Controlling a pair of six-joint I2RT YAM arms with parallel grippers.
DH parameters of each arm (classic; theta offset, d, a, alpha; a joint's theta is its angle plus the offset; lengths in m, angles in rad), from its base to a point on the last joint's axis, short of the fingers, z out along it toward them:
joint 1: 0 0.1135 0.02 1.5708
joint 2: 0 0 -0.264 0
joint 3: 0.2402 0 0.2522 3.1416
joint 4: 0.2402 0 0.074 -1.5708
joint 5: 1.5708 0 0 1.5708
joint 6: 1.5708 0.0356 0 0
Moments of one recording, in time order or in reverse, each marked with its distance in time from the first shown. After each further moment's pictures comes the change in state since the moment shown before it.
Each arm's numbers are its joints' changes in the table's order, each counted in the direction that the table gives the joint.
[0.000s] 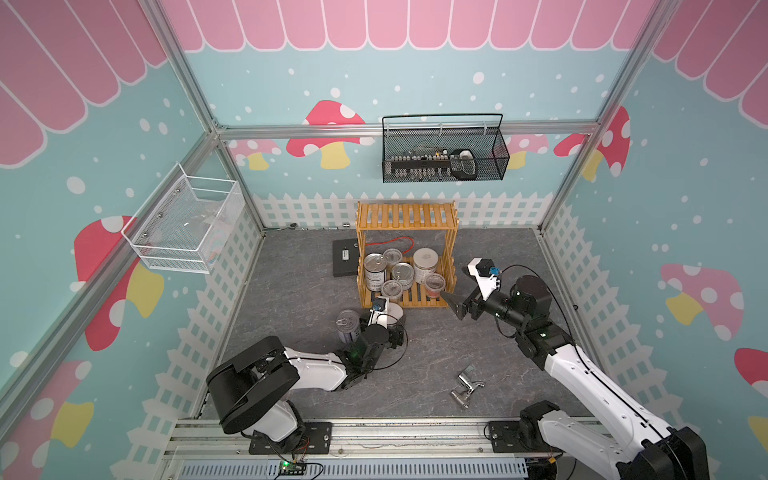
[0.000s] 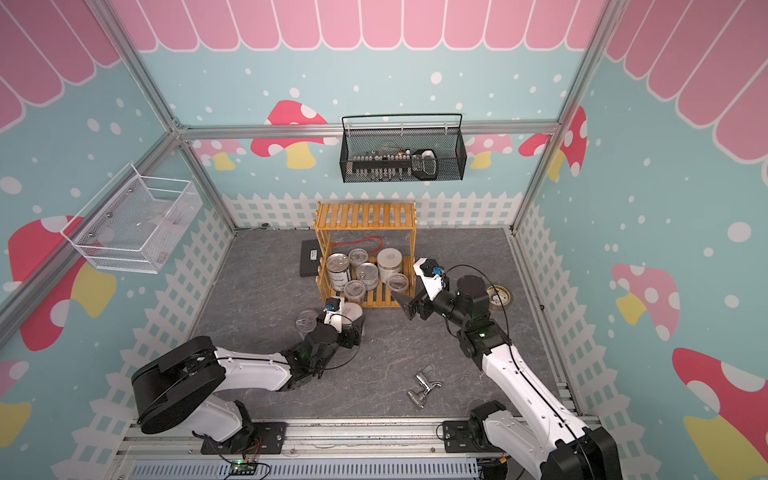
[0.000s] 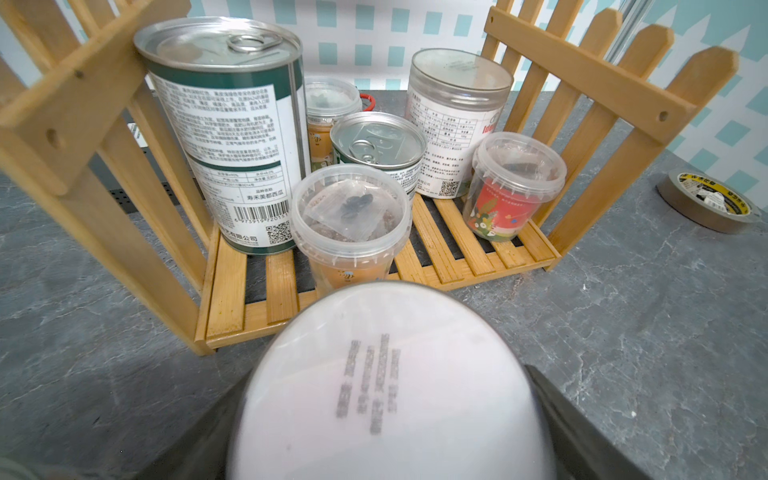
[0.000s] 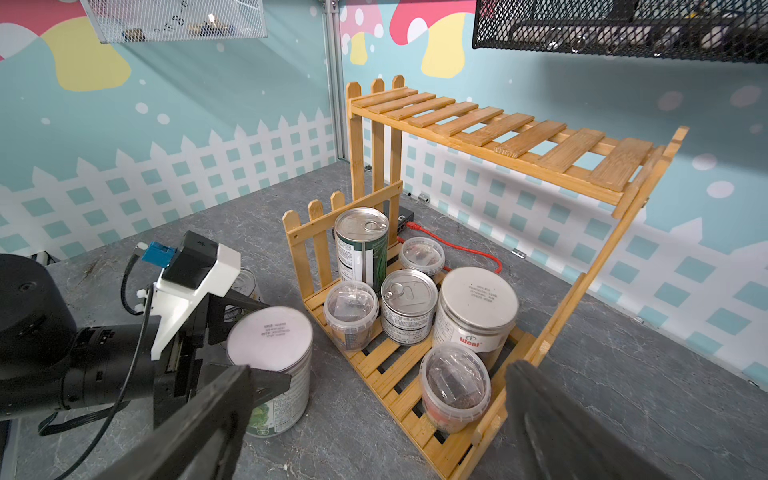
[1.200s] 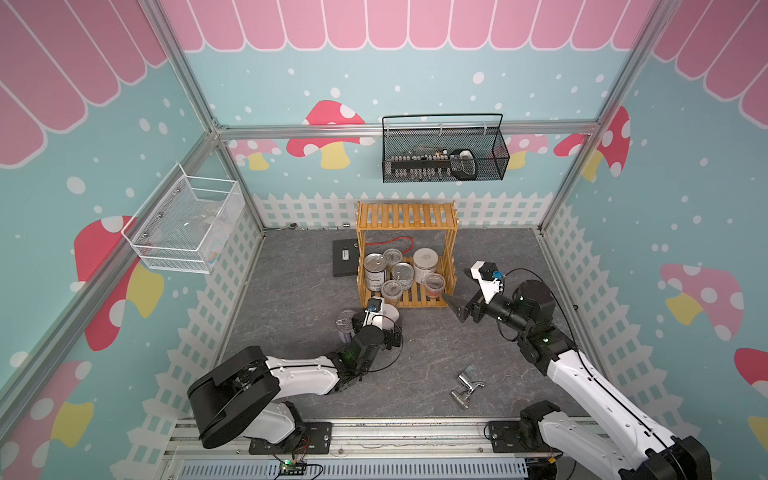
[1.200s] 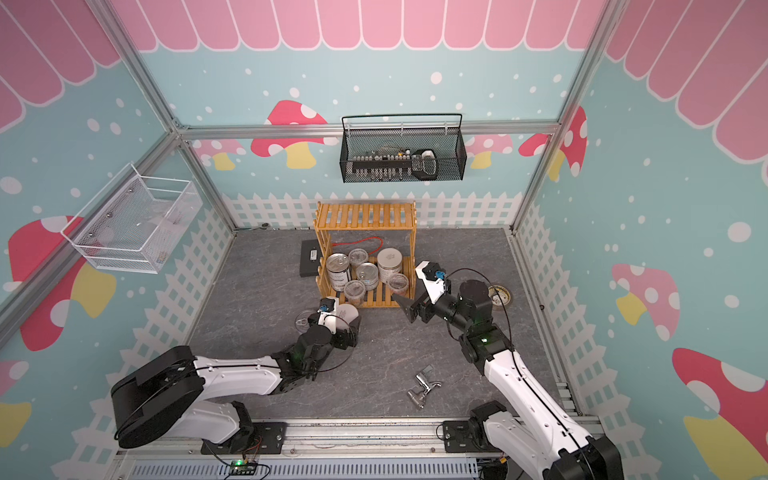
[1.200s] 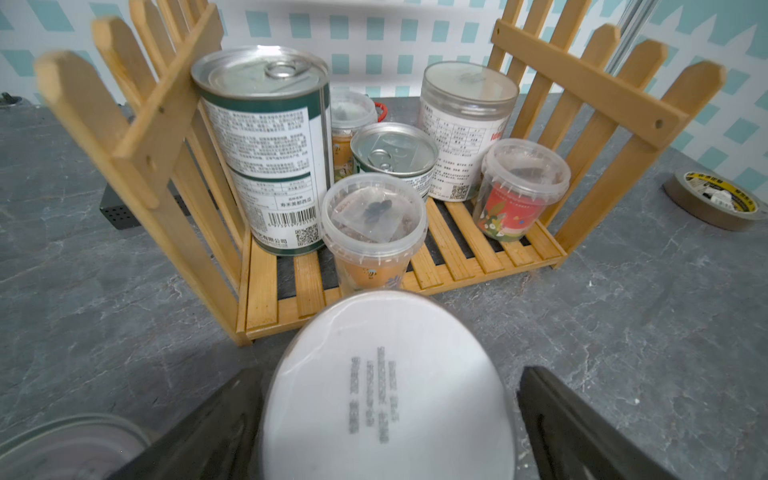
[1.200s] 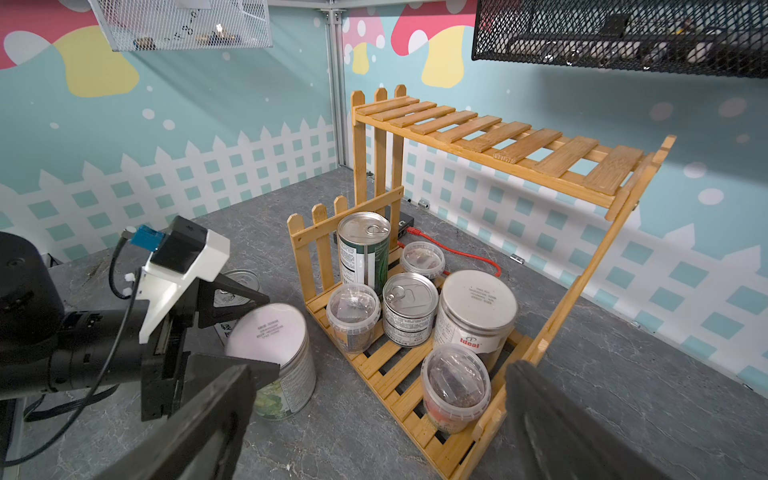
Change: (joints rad) left arm 0.000 0.137 -0.020 0.110 -0.018 0.029; right arm 0.000 0.040 -0.030 -0.014 0.000 0.015
